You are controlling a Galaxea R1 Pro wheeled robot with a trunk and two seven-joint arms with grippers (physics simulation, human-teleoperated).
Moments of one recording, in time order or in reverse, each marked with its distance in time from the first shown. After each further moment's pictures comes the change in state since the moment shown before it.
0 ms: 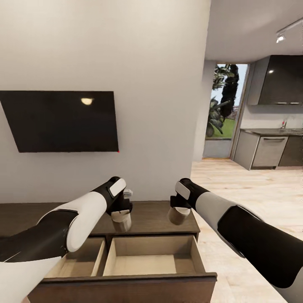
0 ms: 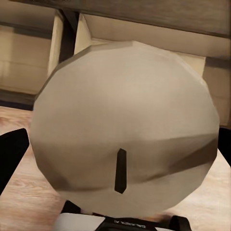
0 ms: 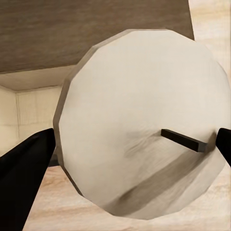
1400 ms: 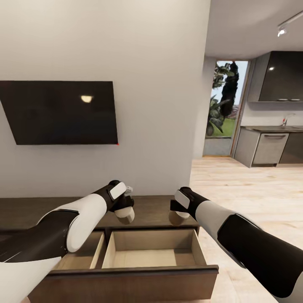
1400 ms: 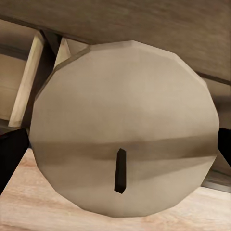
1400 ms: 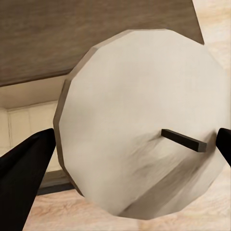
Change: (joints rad) left arm 0.002 0.000 -0.002 0.060 -0.001 -0.250 -0.097; right arm 0.069 0.000 0.002 -0.007 0.002 -0.169 -0.001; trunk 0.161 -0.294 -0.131
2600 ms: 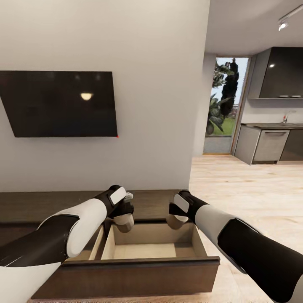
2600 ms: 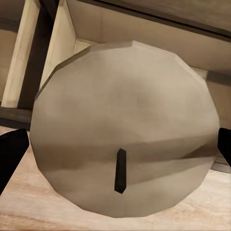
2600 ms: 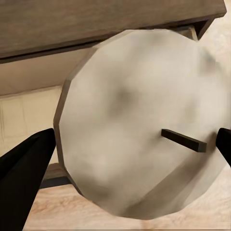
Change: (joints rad) left arm 0.038 0.000 -0.005 -0.001 -0.009 0.044 0.003; right arm 0.034 0.000 -0.004 -0.022 -0.001 -0.002 0.000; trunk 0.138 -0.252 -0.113
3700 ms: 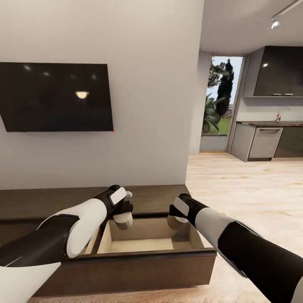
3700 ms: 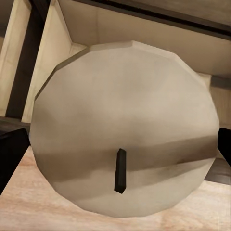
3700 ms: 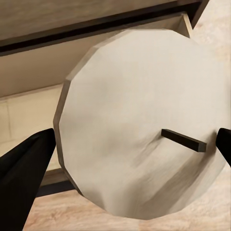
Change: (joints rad) left arm 0.000 0.000 -0.001 0.000 -0.020 -0.046 0.000; right arm 0.023 0.000 0.002 0.000 0.003 -0.057 -0.001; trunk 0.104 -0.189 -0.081
